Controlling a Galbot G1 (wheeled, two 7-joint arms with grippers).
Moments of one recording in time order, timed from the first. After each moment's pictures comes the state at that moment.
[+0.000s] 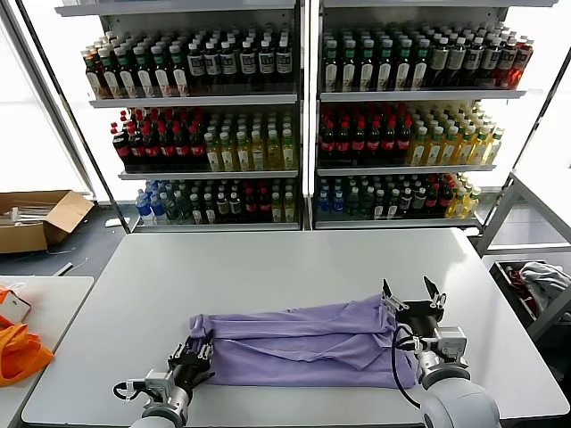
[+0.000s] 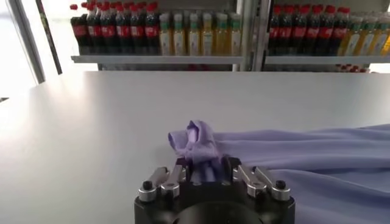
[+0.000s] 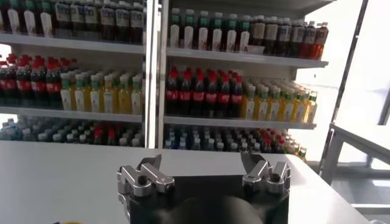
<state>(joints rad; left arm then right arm) 1.47 -1.43 -0.52 -1.93 -0.16 0.43 -0.02 -1.35 1.24 0.47 2.16 0.26 -0.47 0.25</state>
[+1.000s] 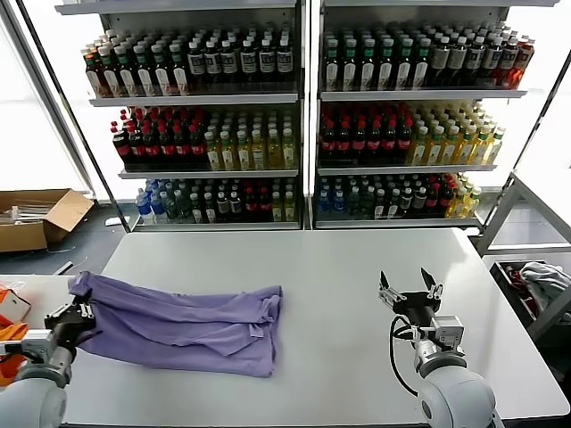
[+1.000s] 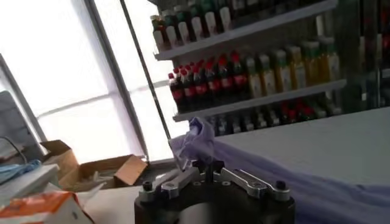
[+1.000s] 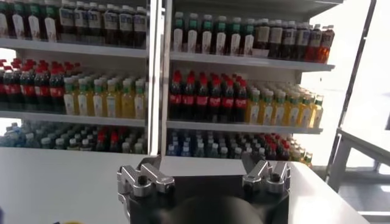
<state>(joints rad) 1.38 -1.10 -0.92 -1.93 -0.23 0.42 0.02 -1.28 1.22 0.45 2.12 0.28 -0.48 0.25</state>
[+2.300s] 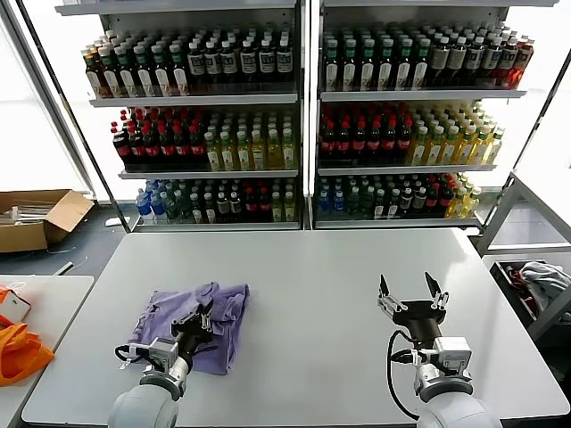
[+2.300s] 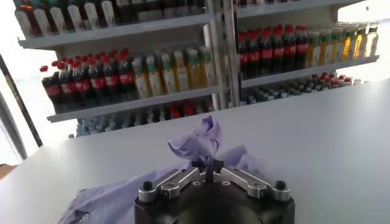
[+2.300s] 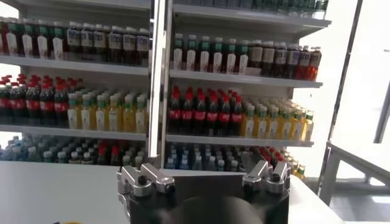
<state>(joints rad) 1.35 -1.32 -0.45 -1.98 -0.09 0.43 0.03 -1.42 1.30 0.46 2.31 0.16 -0.48 0.25</state>
